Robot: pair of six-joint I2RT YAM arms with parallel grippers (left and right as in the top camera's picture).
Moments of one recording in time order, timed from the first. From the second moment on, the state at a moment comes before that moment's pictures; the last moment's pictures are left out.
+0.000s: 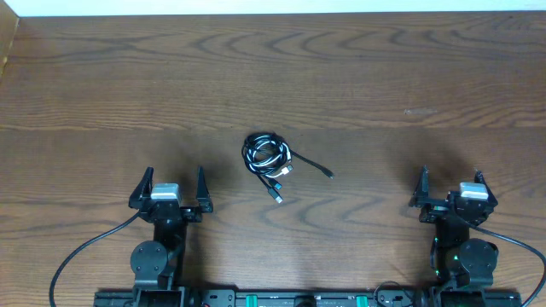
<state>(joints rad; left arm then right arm) -0.04 0.01 0.01 -0.01 -0.03 0.02 0.00 0.01 0.01 -0.06 0.13 -0.04</state>
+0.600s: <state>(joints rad) -0.04 0.01 0.07 0.12 0.01 -0.24 0.00 0.01 0.01 -0.06 0.13 -0.04</state>
